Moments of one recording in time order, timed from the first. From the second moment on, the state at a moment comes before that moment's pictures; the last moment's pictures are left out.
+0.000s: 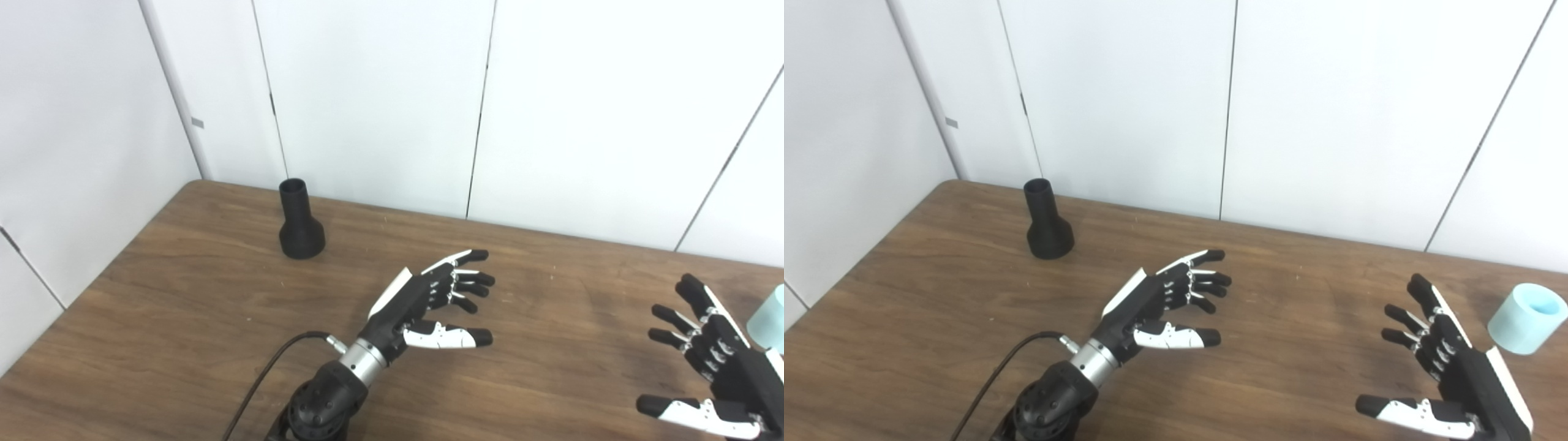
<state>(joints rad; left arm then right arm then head) -0.20 0.10 -0.10 -0.06 0.04 -0.08 -0.20 -0.04 -0.26 -0.07 -0.33 0.13 0.13 0.22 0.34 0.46</state>
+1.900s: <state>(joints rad) -0.54 0.55 0.12 -0.14 0.53 0.31 -0.09 -0.06 -0.26 -0.08 -0.28 0.12 0.11 0.20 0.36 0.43</state>
